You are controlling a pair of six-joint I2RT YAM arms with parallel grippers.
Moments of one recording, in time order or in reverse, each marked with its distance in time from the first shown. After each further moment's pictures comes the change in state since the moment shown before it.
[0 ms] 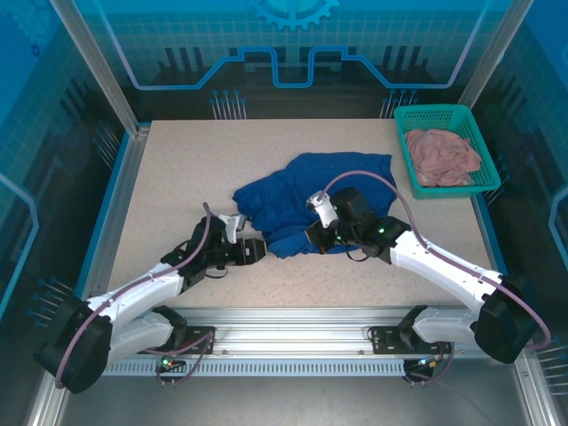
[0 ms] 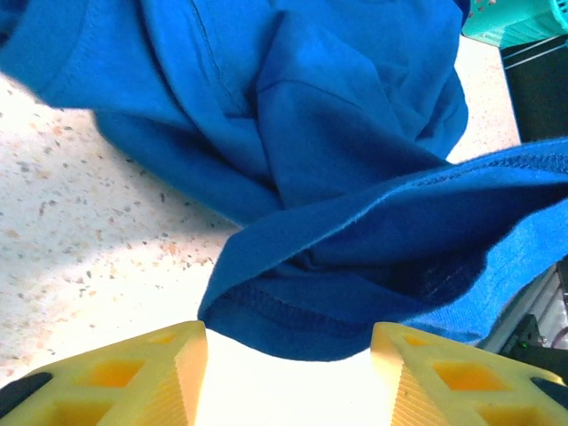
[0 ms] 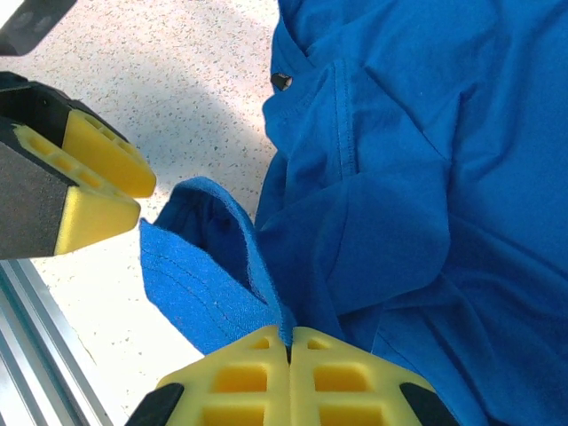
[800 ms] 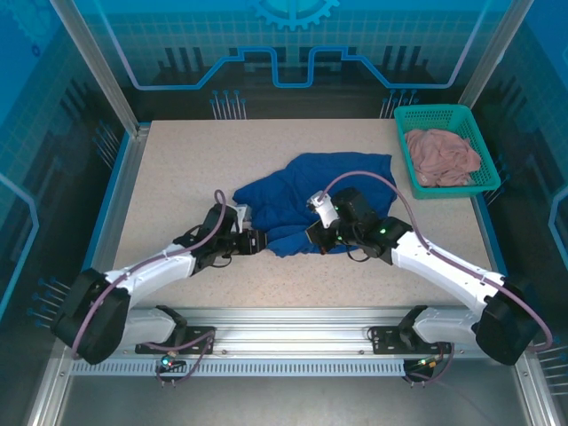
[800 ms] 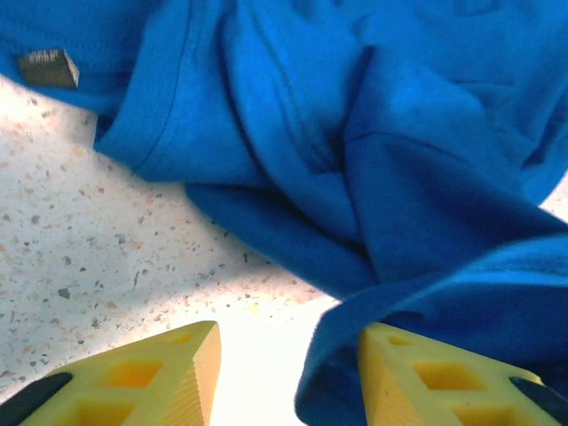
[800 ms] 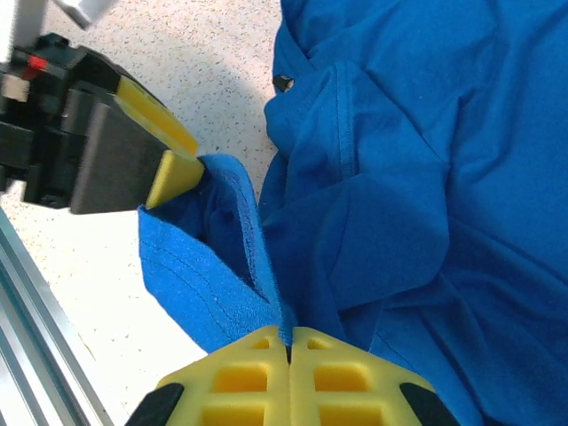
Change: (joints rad) left arm 0.007 0.167 0.159 -0.109 -0.154 0.127; right arm 0.000 -0.010 0.000 -0.005 0.000 -0.007
